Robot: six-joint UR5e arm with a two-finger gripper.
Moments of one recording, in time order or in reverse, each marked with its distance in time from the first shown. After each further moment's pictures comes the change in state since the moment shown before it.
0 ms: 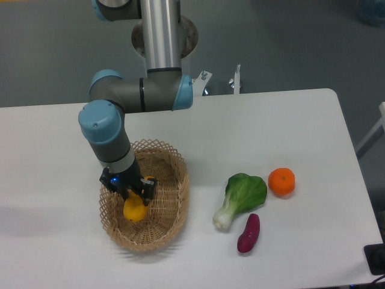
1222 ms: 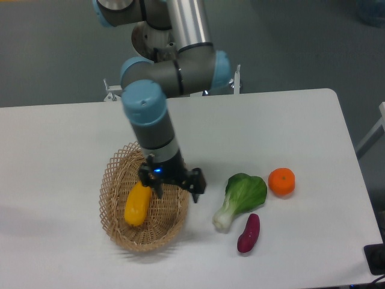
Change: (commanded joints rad) arm 0.287 0.132 0.112 -0.101 -0.024 0.356
